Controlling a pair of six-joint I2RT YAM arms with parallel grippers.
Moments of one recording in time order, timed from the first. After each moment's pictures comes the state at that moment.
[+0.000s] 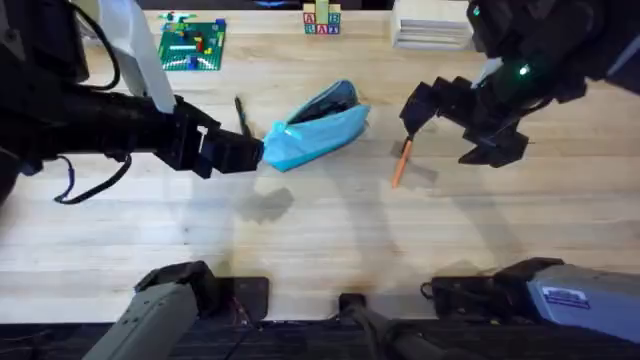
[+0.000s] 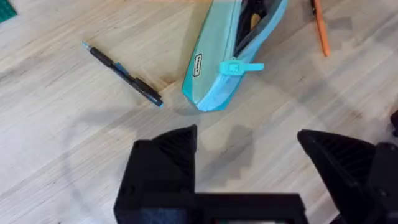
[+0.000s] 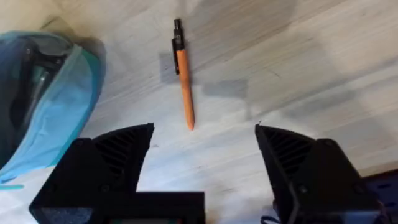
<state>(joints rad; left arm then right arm) 0.20 1.02 0.98 -1.13 0.62 0.58 0.31 1.41 1.15 -1.14 0.01 0.87</state>
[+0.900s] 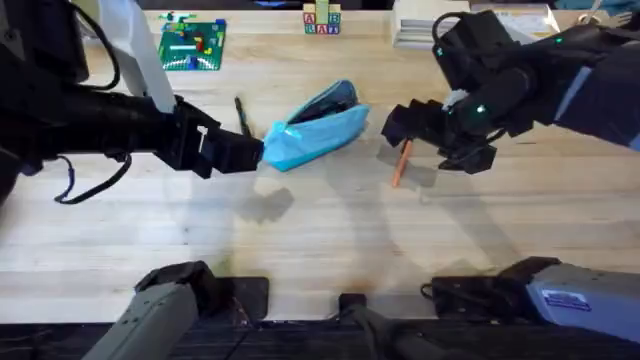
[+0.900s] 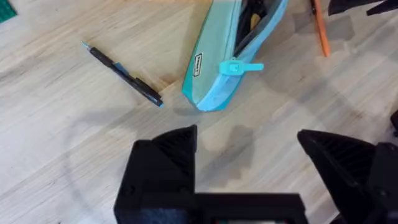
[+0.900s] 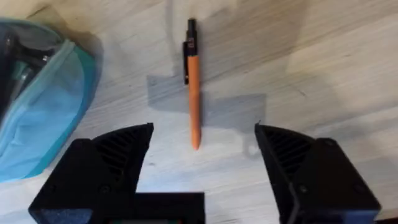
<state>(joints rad) 0.20 1.02 0.98 -1.13 0.62 0.58 0.39 1.41 0.97 -0.90 0.05 0.87</state>
